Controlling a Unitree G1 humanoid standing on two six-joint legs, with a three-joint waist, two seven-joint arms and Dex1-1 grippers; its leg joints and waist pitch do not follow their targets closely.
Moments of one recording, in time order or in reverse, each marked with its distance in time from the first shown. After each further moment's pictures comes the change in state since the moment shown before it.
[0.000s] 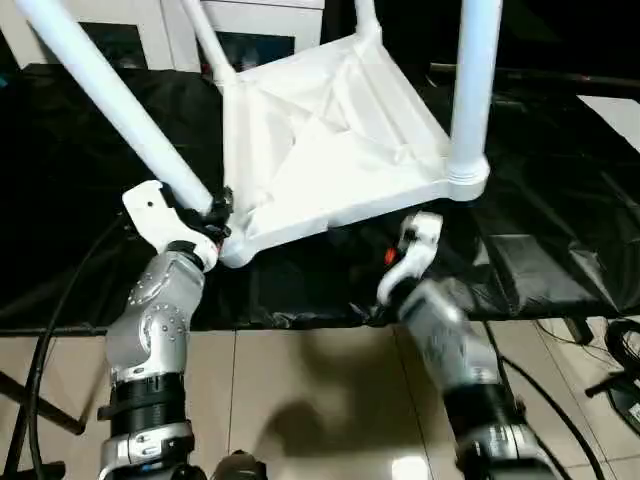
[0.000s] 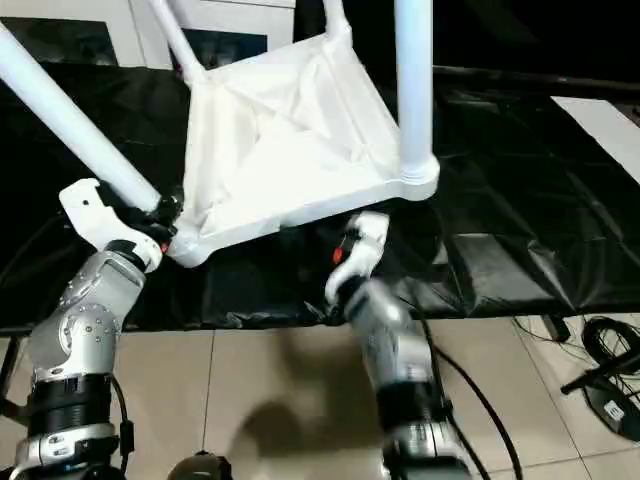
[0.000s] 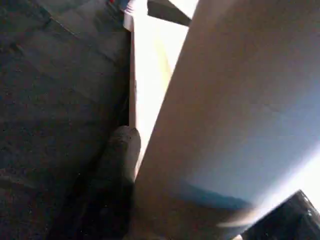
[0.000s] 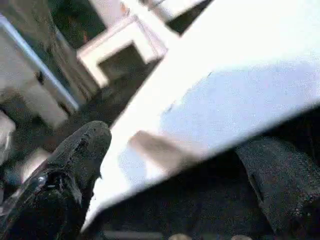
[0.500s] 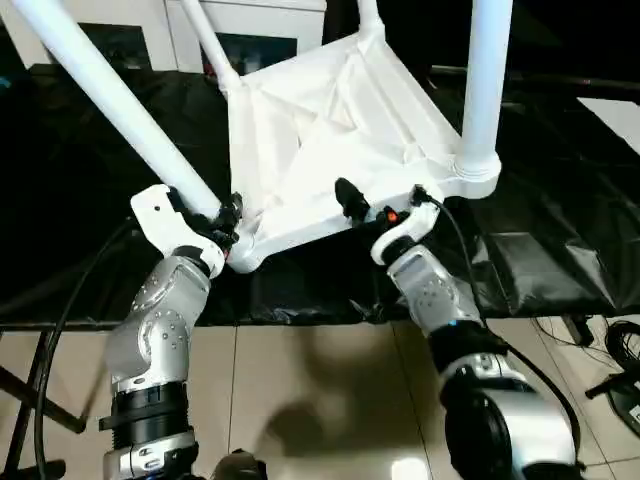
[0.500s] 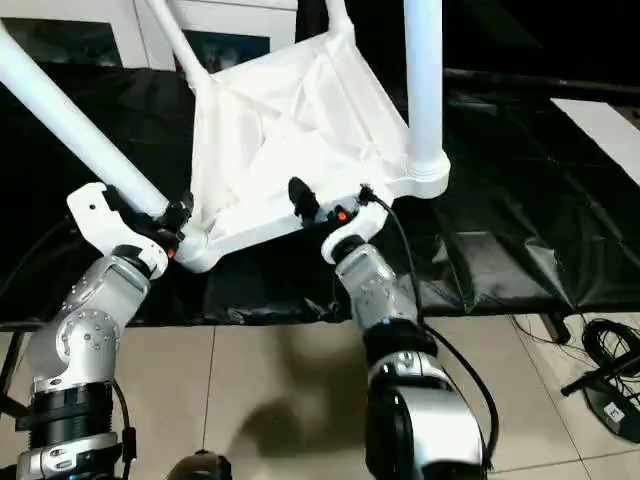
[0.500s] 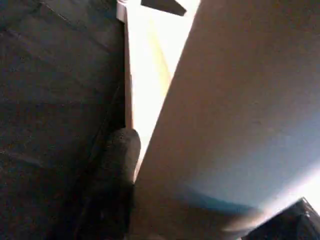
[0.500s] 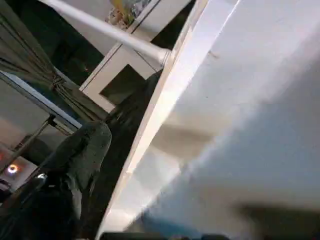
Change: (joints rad) left arm 0.044 -0.016 -0.019 -0.092 -0.009 0.090 0.002; right arm -0.289 0.003 -0.187 0.432 0.114 -0.040 0.024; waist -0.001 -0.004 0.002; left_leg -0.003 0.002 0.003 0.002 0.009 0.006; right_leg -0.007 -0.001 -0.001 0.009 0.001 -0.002
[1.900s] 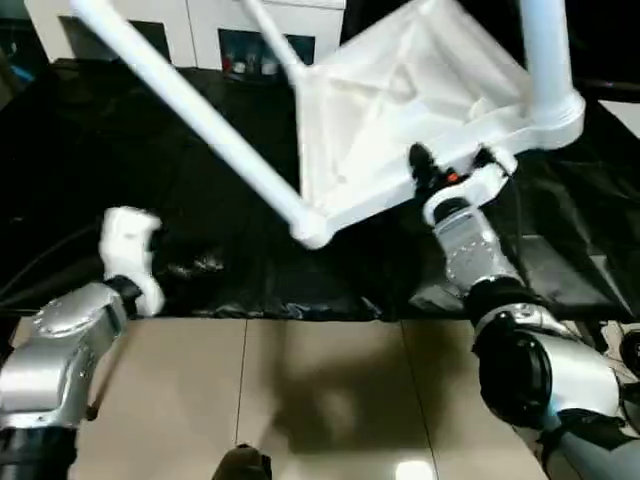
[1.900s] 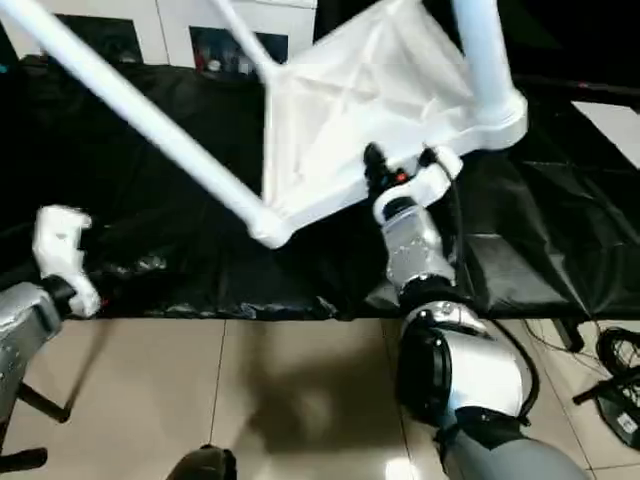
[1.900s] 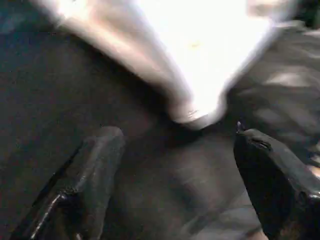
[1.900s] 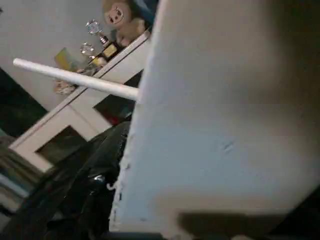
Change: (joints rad) left arm 0.190 0.530 -0.238 -0.120 0.085 -0.129 -0.635; right arm -0.155 -0.183 -0.087 0.118 -0.090 -0.183 -0.202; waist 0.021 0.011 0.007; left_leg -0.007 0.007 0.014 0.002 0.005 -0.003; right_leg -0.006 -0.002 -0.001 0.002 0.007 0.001
